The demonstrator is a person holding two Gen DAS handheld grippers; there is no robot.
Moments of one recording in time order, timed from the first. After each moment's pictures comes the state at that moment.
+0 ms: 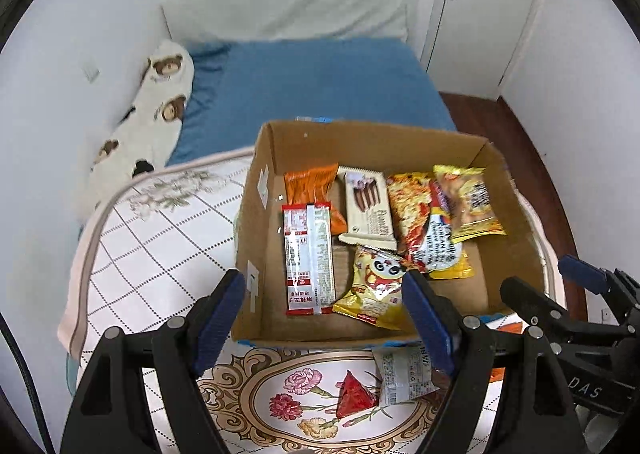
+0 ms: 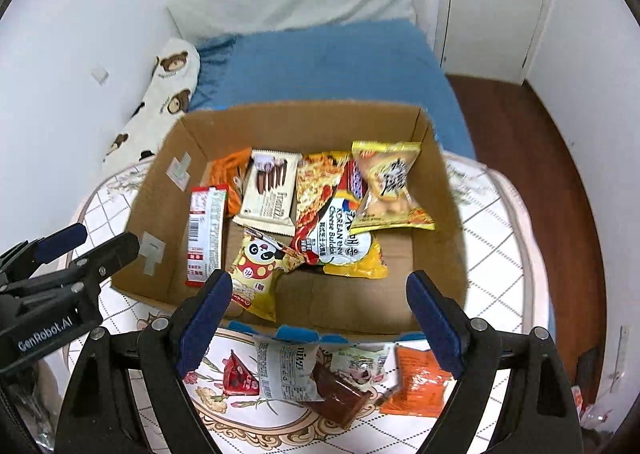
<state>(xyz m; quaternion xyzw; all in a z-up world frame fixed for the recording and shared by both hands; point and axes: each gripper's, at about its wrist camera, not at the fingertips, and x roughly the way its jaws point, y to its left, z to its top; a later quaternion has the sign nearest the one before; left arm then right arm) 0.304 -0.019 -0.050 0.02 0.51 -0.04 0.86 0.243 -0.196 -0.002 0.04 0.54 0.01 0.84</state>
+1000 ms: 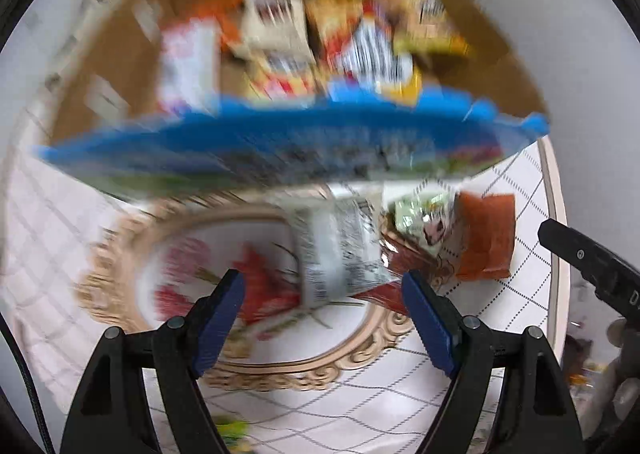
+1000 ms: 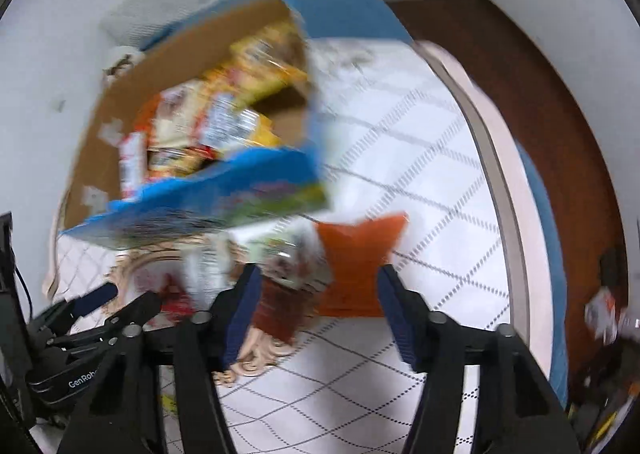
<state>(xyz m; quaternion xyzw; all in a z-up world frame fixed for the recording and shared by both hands) 0.253 -0.093 -0.195 0.00 0.67 -0.10 0.73 0.147 -0.306 -0.079 0.16 0.61 -0.07 0.77</state>
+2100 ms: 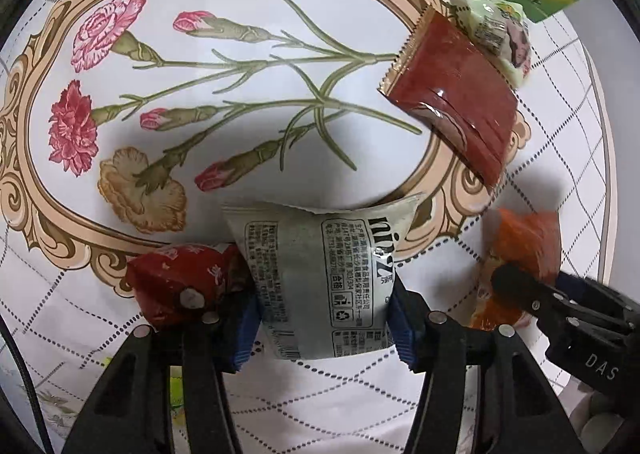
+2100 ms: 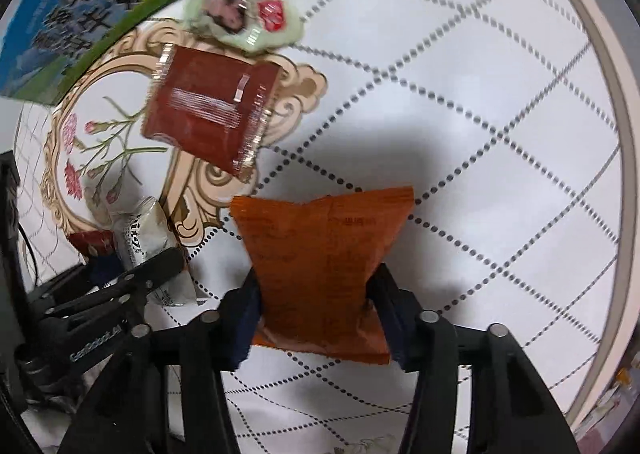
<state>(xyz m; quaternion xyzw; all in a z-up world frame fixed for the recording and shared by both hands) 0.132 -0.088 -0.303 -0.02 0.74 -0.08 0.67 0.042 -0.262 -0.220 0.16 0.74 -0.02 0.66</state>
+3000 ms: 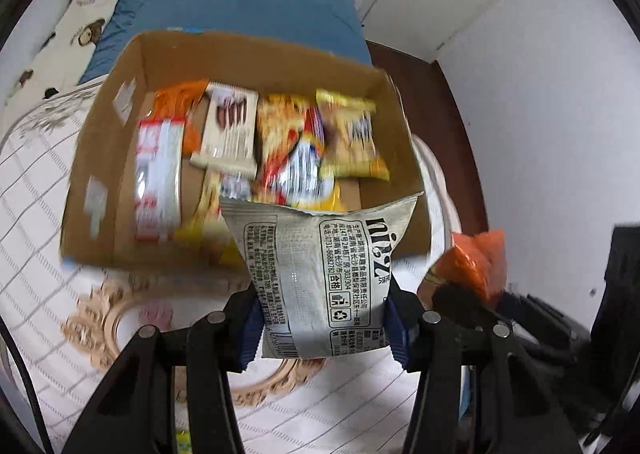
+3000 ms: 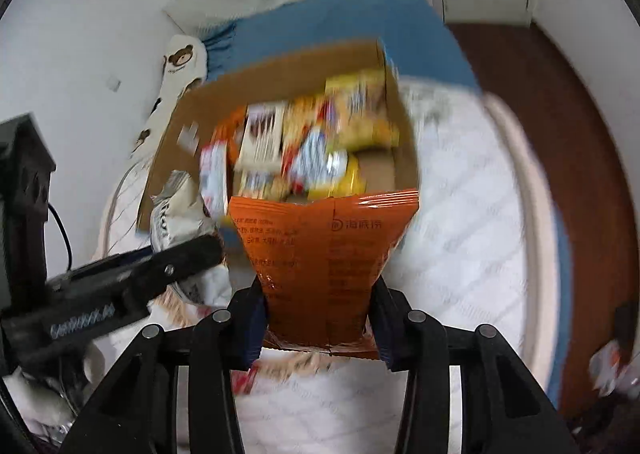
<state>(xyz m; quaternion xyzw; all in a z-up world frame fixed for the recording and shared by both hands) 0.306 -0.098 -0.088 -0.12 0.63 -0.16 0.75 0.192 -0.269 0.002 0.13 0.59 0.04 0.80</state>
